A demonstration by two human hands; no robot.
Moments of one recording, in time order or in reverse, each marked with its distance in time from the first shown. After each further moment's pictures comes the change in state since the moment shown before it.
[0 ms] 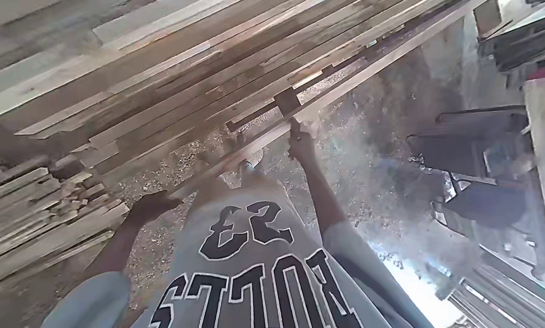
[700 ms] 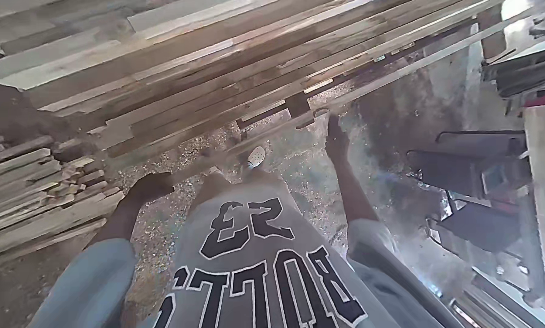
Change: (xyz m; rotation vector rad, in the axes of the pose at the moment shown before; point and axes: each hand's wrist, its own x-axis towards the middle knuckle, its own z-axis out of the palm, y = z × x) left_hand 0.003 0.002 -0.029 0.059 -0.004 0.087; right_hand 0.040 0.061 -0.060 -0.311 0.293 -0.089
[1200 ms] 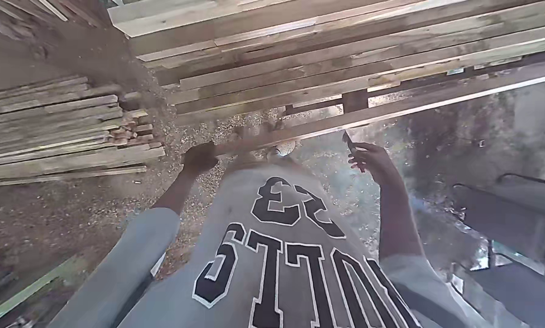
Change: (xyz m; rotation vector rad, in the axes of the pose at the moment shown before) left_hand -0.031 0.017 0.037 -0.094 0.264 -0.157; right_hand -0.059 -0.062 -0.012 0.495 -0.585 0.155
